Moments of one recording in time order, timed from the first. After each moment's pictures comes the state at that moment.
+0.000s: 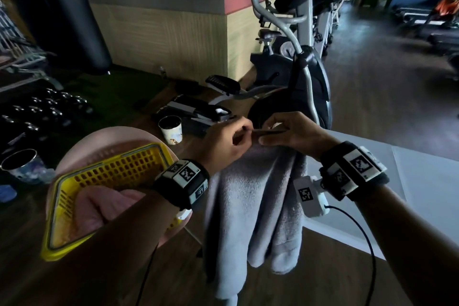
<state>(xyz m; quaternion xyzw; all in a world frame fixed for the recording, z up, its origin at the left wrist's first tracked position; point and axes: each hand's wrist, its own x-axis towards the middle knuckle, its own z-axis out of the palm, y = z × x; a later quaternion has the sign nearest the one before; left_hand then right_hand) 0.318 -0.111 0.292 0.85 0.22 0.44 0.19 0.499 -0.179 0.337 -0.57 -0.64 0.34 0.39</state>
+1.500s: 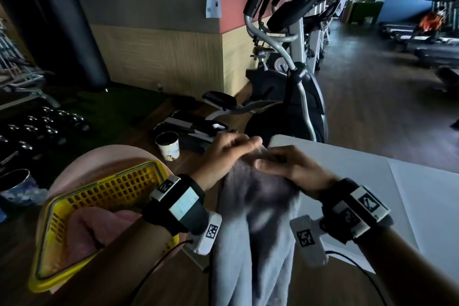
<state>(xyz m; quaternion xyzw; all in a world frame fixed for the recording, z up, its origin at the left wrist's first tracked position) 0.326 -0.123 0.325 0.70 0.25 0.38 0.55 0.489 -0.202 0.325 -0.45 -0.62 0.44 0.47</state>
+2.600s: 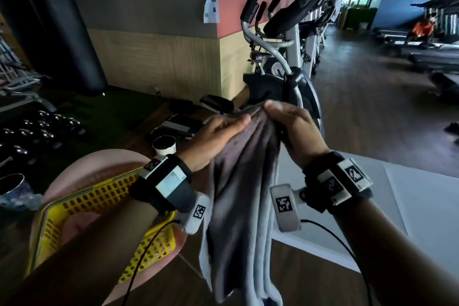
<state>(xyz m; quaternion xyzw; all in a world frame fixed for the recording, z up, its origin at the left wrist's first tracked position) 0.324 -0.102 0.359 0.70 0.21 0.36 0.58 0.487 -0.168 0.373 -0.43 -0.49 0.39 0.64</state>
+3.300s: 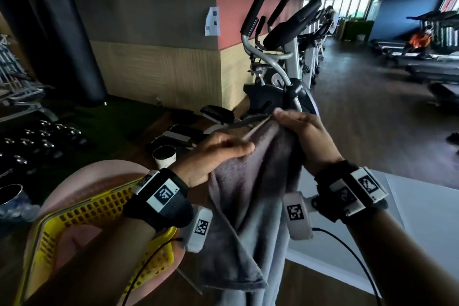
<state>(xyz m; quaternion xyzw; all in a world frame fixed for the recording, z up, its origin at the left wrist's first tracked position) 0.318 -0.104 0.365 0.68 0.18 0.29 0.65 0.505 -0.172 0.388 -0.44 -0.51 0.38 0.64</state>
